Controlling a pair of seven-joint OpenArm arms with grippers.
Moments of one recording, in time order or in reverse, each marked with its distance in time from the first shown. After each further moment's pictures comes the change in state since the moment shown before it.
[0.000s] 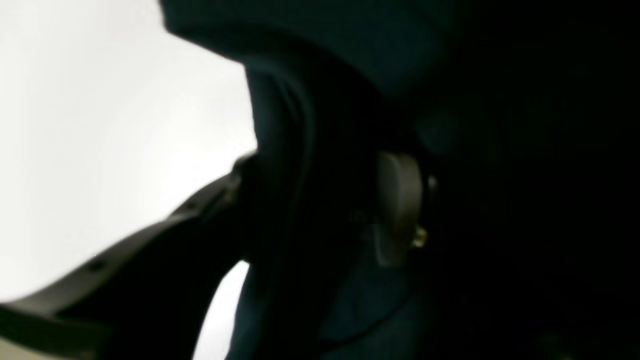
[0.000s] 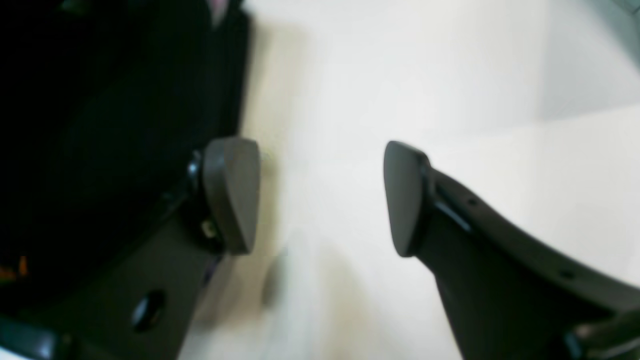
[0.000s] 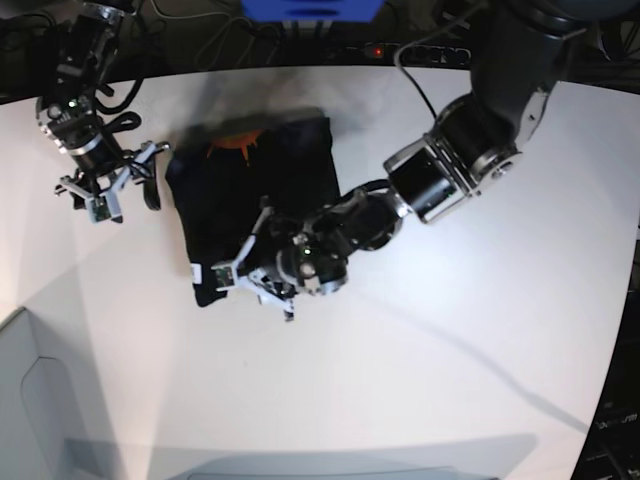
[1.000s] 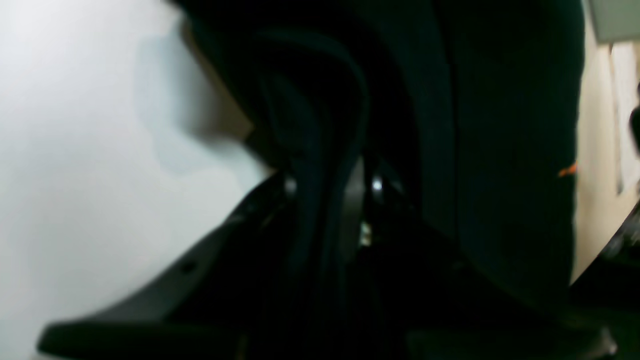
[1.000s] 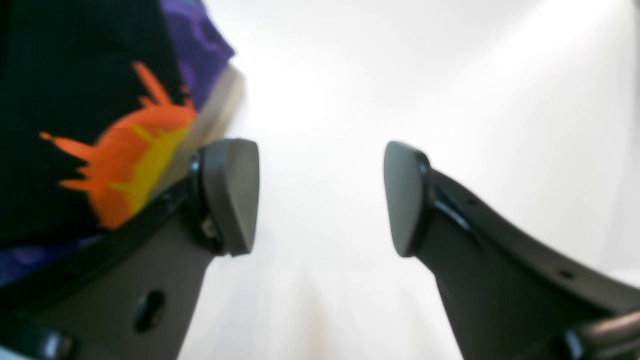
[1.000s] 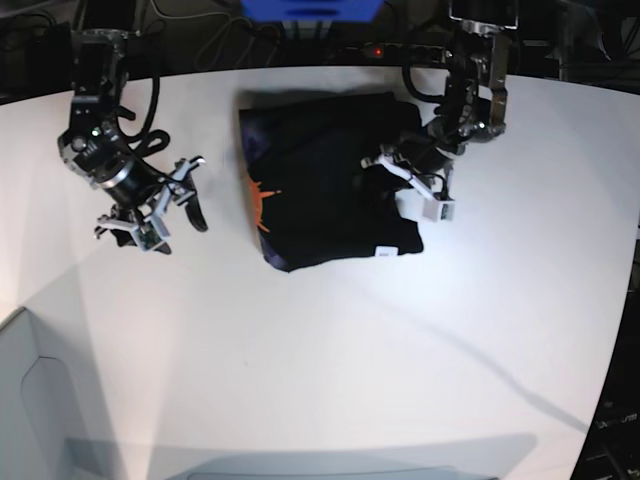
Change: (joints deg) left arm 49.9 -8.9 -58.3 31.6 -30.0 15.7 1.0; right arm 5.9 4.2 -13.4 -0.1 0.1 0.0 0.1
